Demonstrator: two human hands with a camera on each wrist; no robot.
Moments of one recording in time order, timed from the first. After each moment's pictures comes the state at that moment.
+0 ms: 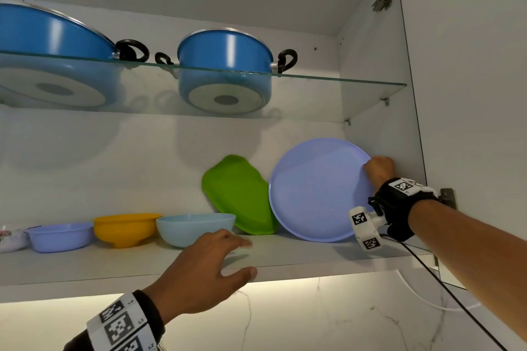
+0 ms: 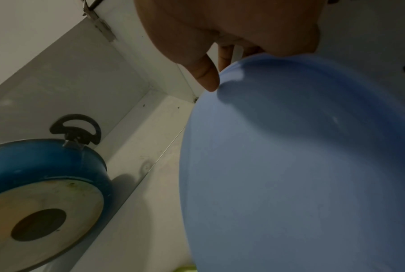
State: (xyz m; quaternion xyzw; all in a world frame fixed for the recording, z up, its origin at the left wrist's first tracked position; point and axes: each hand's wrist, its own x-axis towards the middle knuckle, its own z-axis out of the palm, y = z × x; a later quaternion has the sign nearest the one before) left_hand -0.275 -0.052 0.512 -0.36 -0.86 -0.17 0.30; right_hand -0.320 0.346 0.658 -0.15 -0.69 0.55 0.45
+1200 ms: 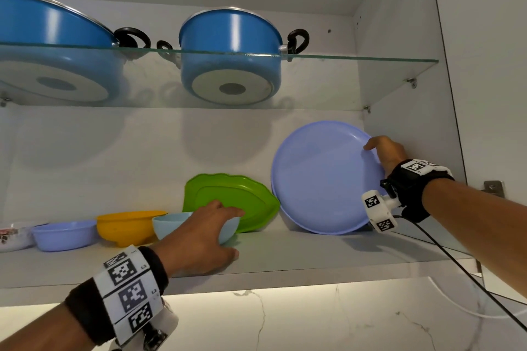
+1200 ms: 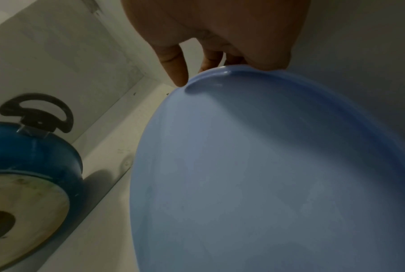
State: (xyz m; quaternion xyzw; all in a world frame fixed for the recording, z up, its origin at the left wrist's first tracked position) left_hand -0.301 -0.057 0.559 -0.29 -0.91 -0.15 0.27; right_hand -0.335 0.327 0.675 -0.07 -0.63 0.65 0.42
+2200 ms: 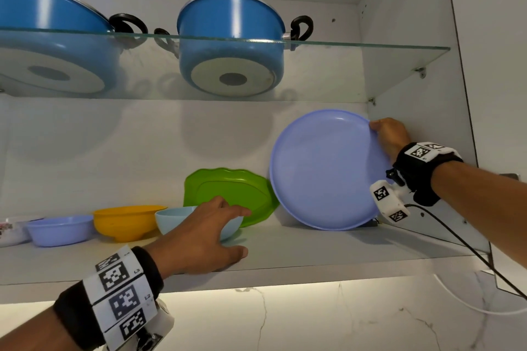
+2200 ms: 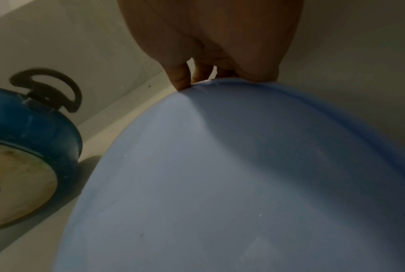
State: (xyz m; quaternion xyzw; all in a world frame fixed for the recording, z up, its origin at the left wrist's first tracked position) left_hand -0.307 -0.059 0.552 -0.33 -0.89 -0.15 0.28; right_hand -0.352 0.338 0.700 0.00 -0.73 0.47 0.49
